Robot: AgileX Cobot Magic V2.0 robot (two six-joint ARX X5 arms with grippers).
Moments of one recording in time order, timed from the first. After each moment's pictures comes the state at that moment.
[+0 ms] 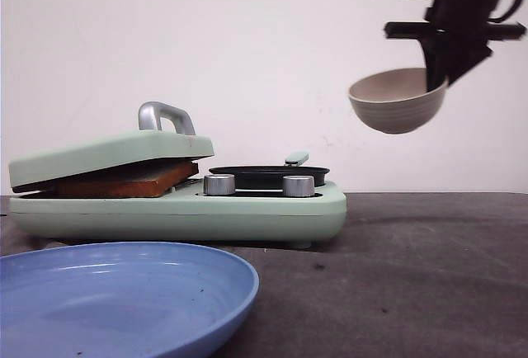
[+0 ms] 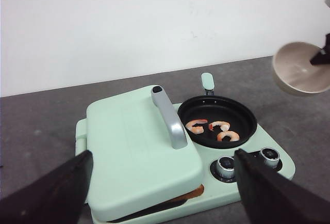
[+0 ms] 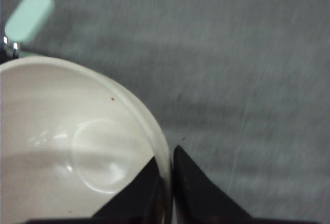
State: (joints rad) left arm -0.26 0.43 0.72 -0.45 0.13 0.01; right arm 0.17 1.65 1.46 -0.62 0.00 0.12
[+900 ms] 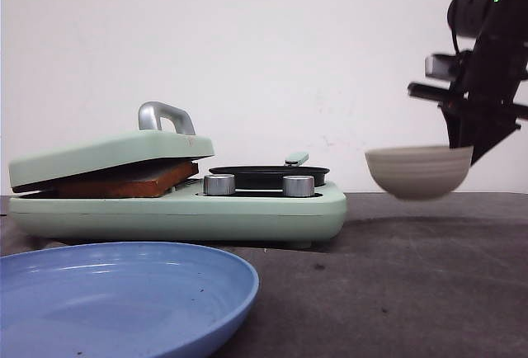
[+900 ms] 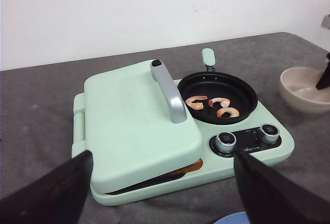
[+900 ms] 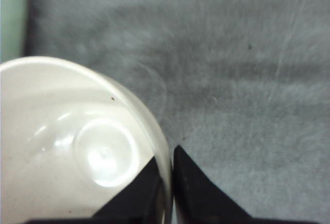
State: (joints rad) left arm -0.26 0.43 0.72 -0.53 0.13 0.01; right arm 0.07 1.85 1.46 -0.78 -0.21 0.16
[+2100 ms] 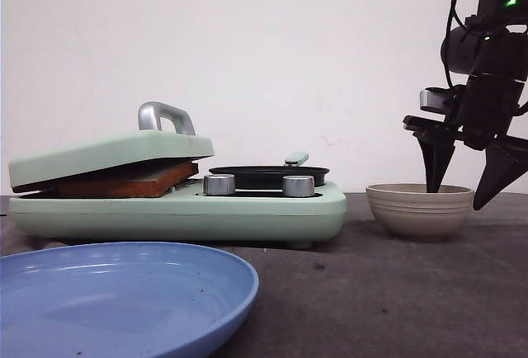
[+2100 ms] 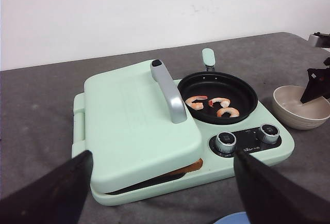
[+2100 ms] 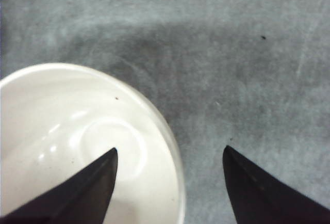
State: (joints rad) left arm -0.26 0.43 0.72 -0.53 0.13 0.01; right arm 0.07 1.92 1.46 -0.75 -0.22 0.15
